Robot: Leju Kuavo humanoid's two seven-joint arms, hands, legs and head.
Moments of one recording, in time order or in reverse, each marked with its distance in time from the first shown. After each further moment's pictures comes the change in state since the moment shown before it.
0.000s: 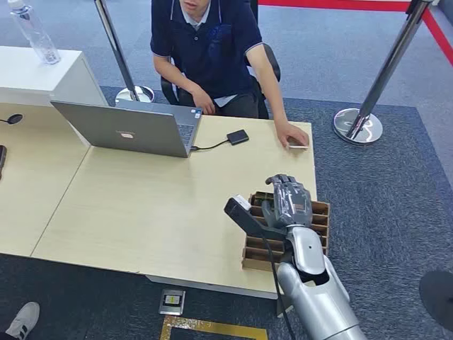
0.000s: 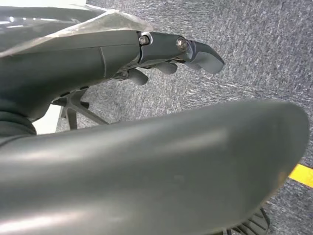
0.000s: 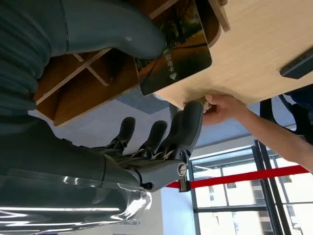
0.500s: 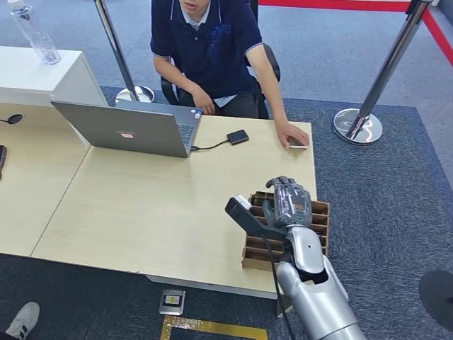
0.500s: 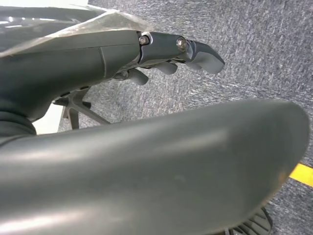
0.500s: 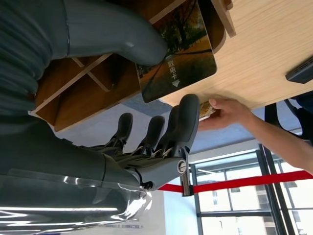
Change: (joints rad) left arm 0.001 0.001 -0.002 0.000 -0.003 0.000 0.001; right arm 0.012 0.010 -0.014 0.005 0.005 -0.006 0.000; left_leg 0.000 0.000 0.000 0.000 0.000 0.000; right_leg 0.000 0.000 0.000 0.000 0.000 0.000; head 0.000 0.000
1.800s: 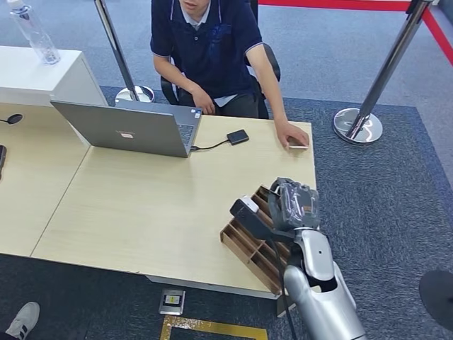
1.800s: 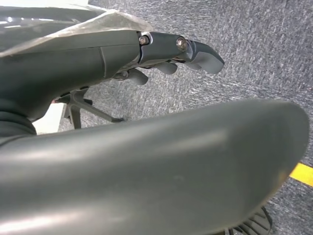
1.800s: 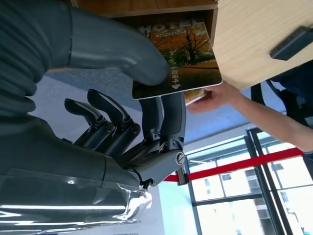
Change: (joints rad) left arm -0.001 -0.005 0.017 -0.002 0.013 -0.001 -0.011; right arm 0.101 -0.072 -0.004 -0.331 -0.055 0.021 -0.118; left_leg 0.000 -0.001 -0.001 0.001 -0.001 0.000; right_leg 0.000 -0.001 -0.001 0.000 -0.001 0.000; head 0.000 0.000
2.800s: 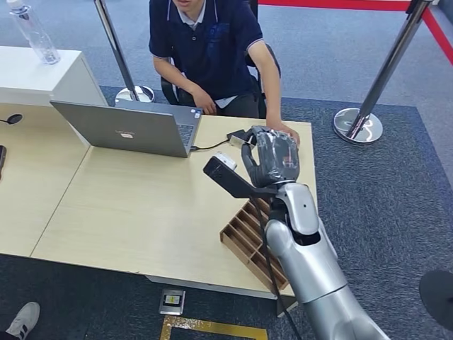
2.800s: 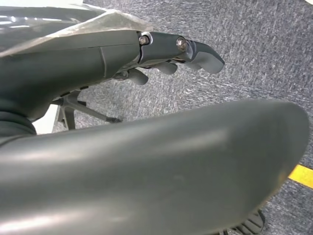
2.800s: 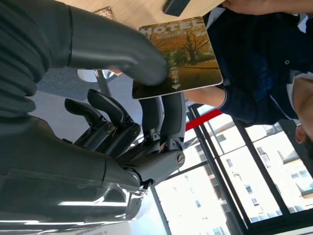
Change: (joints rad) left arm -0.010 -0.003 -0.003 0.003 -0.002 0.011 -0.013; right arm -0.418 0.215 0.039 0.508 -0.047 -0.108 -0.060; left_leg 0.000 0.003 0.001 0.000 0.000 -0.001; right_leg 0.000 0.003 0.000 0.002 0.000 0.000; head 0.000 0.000
